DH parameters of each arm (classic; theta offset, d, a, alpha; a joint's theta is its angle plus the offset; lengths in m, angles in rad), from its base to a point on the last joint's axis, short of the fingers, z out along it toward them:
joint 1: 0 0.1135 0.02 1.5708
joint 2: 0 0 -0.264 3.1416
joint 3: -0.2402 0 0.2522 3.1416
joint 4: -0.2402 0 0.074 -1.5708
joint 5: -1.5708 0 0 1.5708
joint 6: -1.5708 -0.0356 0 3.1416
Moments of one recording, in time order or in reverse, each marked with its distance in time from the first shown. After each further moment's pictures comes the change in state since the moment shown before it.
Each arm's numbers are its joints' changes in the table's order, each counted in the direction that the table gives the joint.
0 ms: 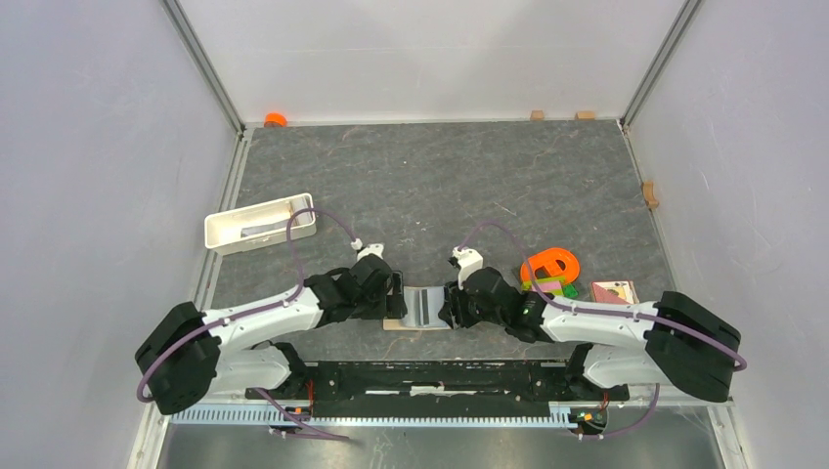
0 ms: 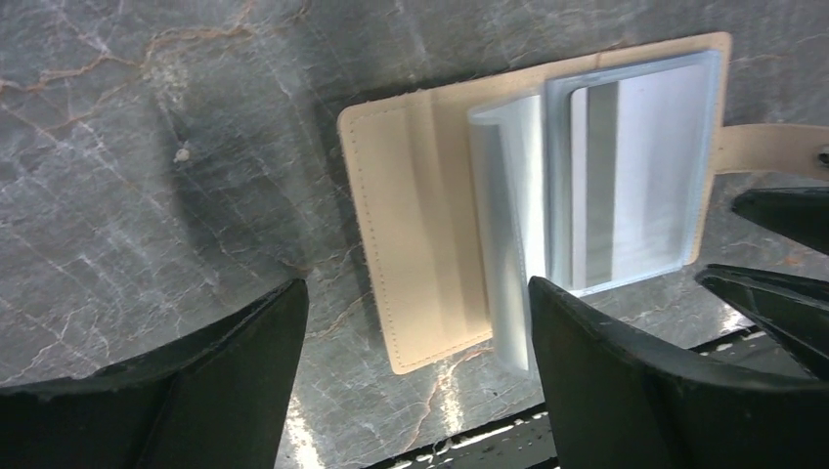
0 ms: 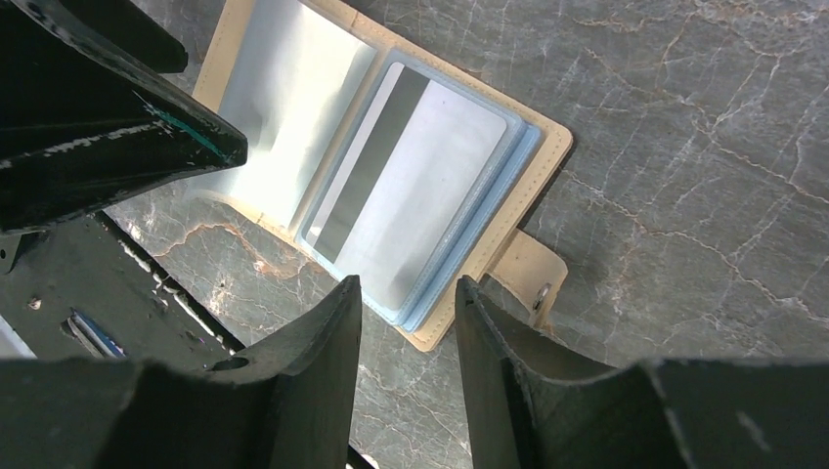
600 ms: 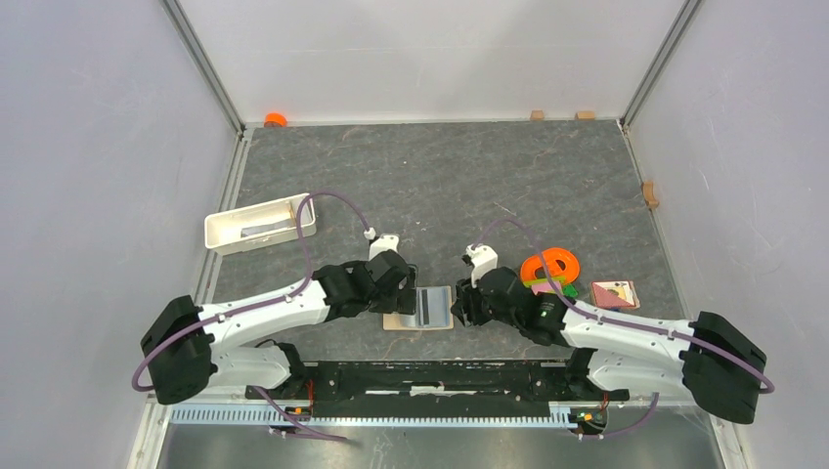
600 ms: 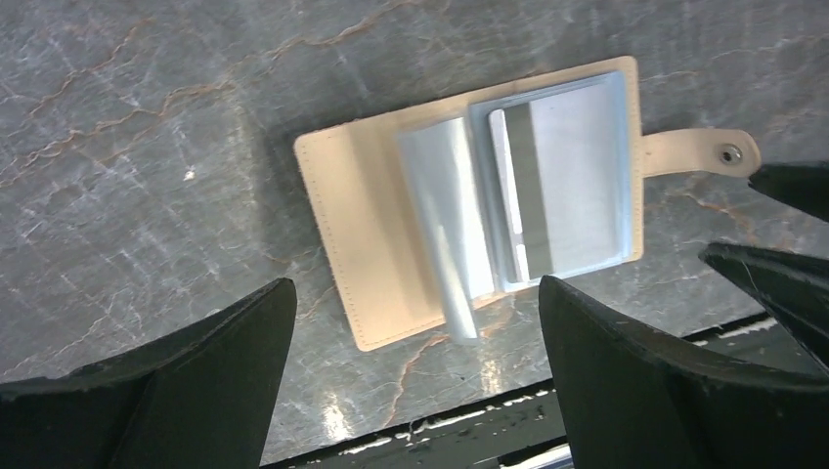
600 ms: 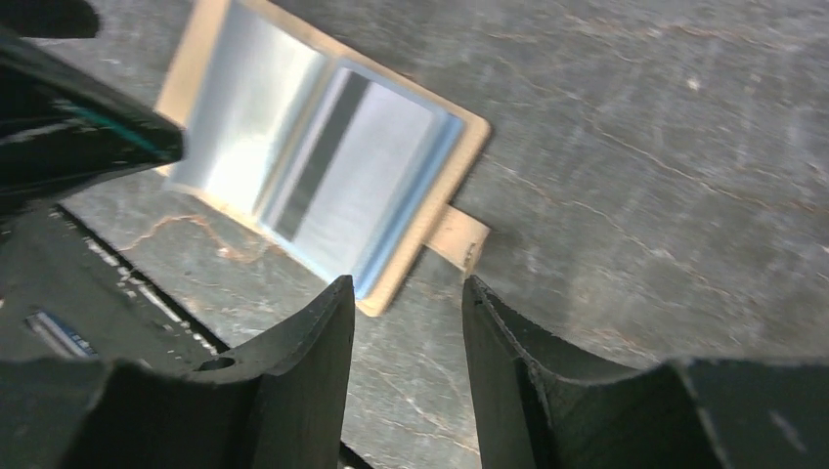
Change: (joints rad) left arm -0.117 -0.022 -0.191 -0.148 0.137 -0.004; right arm -0.028 0.174 0.021 -0.153 -0.081 0.055
